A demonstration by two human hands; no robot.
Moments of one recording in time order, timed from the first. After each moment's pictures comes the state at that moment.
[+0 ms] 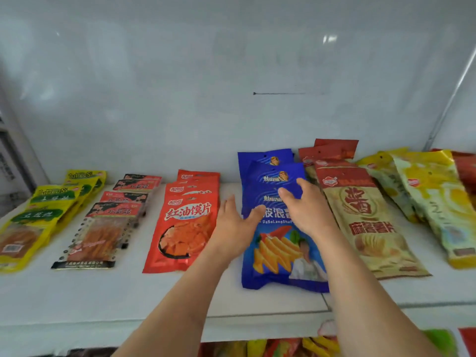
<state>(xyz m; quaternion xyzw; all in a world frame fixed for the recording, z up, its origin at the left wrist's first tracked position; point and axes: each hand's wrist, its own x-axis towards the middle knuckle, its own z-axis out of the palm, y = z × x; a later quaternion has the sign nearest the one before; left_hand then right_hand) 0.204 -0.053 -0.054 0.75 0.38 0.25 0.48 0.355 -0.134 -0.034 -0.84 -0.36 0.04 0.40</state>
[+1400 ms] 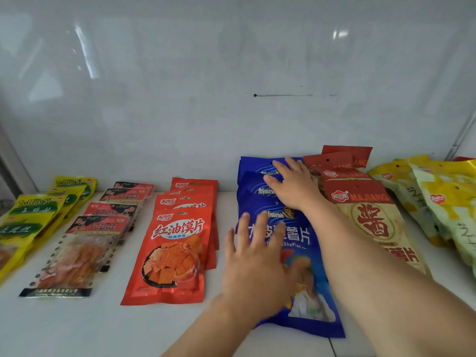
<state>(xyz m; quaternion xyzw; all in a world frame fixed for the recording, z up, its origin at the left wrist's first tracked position) 0.232 -0.089 -0.066 0.93 0.32 0.20 0.08 0.435 -0.040 -0.018 -0.86 -0.47 -0.01 0.19</state>
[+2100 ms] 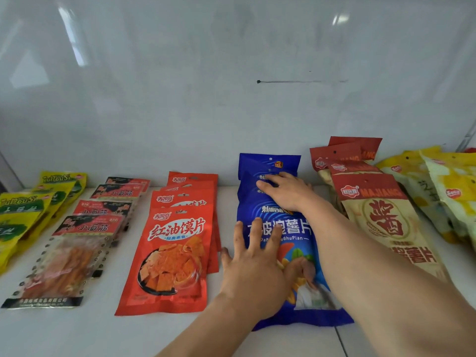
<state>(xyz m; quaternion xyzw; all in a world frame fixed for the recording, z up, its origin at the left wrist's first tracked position) 0.239 -0.067 -0.077 0.93 0.34 0.02 0.13 0.444 -0.012 -0.048 -0.88 -0.46 0.08 0.11</state>
